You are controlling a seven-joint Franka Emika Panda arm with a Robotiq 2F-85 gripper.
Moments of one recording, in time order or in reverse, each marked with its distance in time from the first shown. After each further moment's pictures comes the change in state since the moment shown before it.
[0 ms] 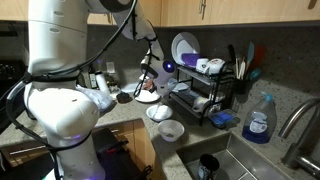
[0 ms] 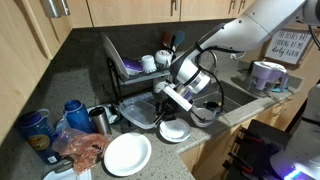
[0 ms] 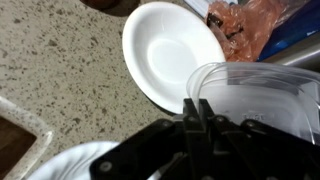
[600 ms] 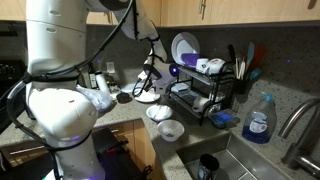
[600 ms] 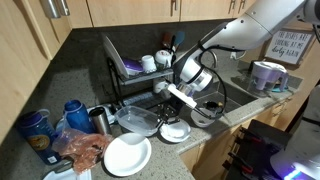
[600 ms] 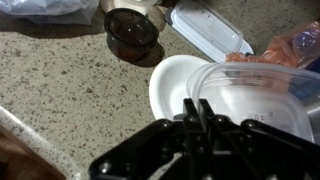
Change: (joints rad) arm -0.052 -0.016 -0.001 -0.024 -0.084 -0.267 0.036
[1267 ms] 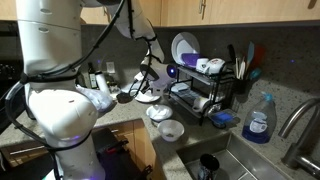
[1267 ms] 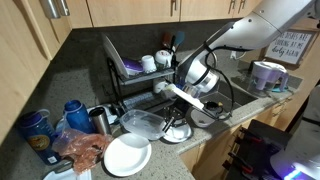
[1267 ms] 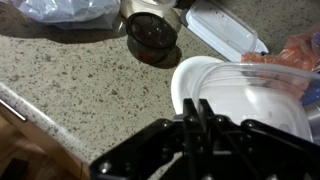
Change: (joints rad) arm 0.000 -0.068 -0.002 -0.095 -0.014 -0.005 0.017
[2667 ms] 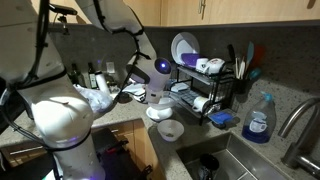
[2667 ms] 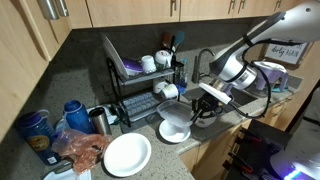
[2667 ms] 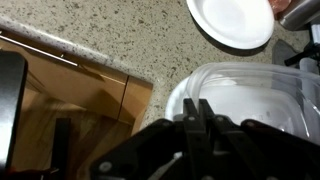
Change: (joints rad) arm -0.101 -0.372 -0.012 -0.376 -0.092 0.229 0.257
